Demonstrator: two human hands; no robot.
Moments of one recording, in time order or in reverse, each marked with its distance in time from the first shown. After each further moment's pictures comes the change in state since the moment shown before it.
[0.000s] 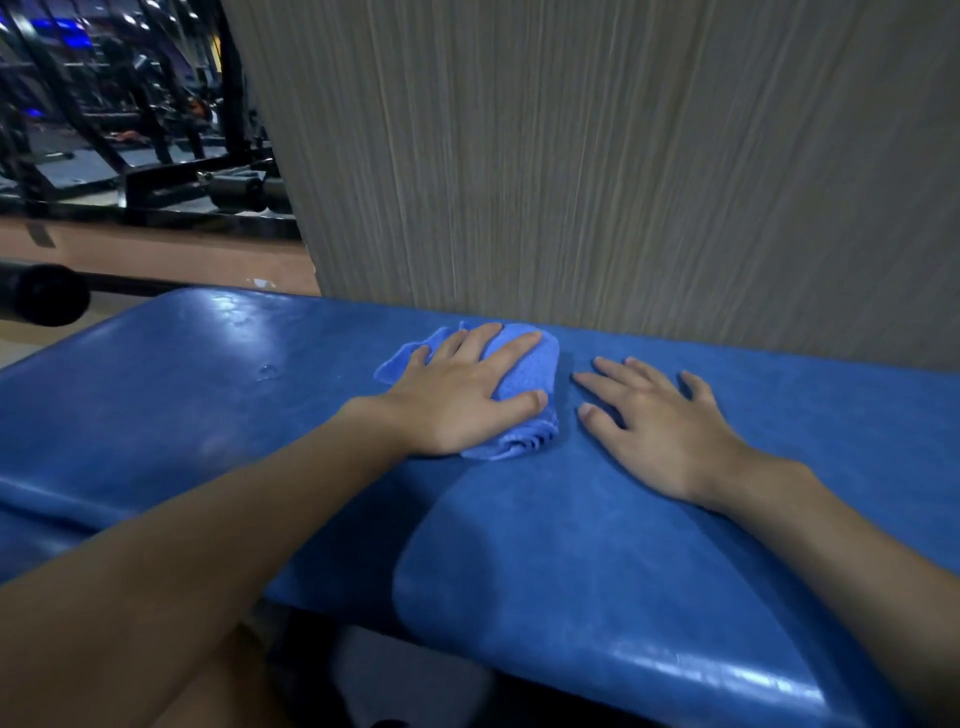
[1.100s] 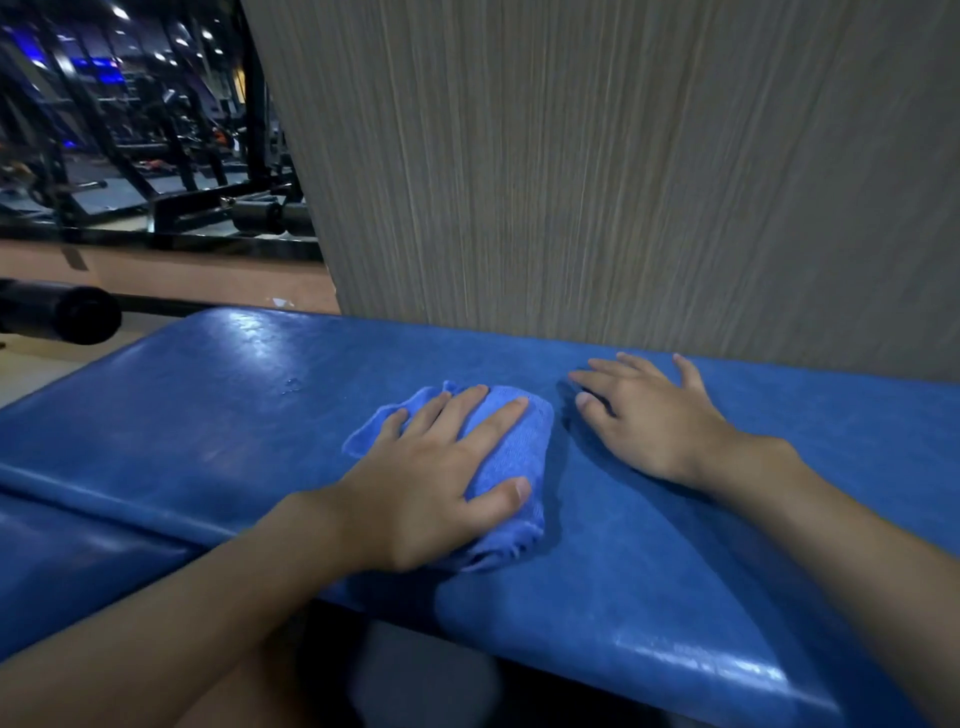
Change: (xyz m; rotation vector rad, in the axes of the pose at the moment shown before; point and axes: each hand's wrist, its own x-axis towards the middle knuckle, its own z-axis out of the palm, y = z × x) left_hand -0.092 0.007 -0.006 0.104 -0.021 0.052; right_hand 0.002 -0.016 -0.022 -0.095 0.026 -0.043
